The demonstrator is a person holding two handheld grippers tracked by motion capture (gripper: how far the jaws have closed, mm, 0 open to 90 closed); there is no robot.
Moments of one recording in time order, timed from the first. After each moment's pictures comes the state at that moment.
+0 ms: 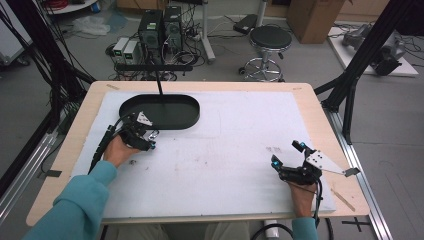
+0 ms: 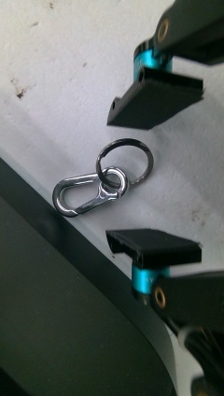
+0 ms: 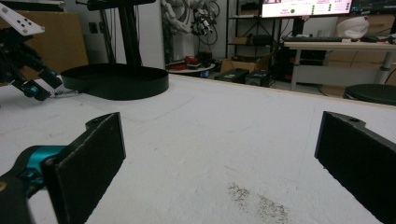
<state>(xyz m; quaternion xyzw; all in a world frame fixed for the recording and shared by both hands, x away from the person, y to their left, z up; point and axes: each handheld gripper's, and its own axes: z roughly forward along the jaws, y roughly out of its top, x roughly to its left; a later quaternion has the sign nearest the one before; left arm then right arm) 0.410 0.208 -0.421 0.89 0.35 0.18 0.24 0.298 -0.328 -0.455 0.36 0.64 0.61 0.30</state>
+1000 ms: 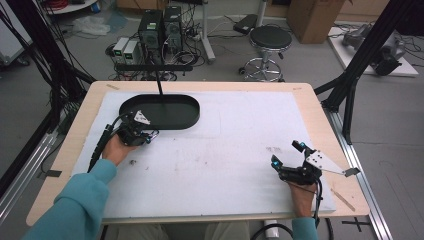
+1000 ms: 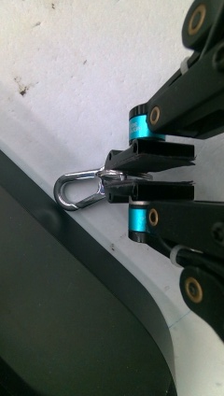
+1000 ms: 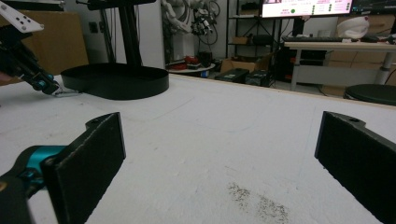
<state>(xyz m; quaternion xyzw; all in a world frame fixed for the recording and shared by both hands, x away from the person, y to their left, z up) 0.412 0.214 -0.419 0.88 0.35 0.17 0.26 0.298 -0.328 -0.455 0.35 0.65 0.61 0.30</state>
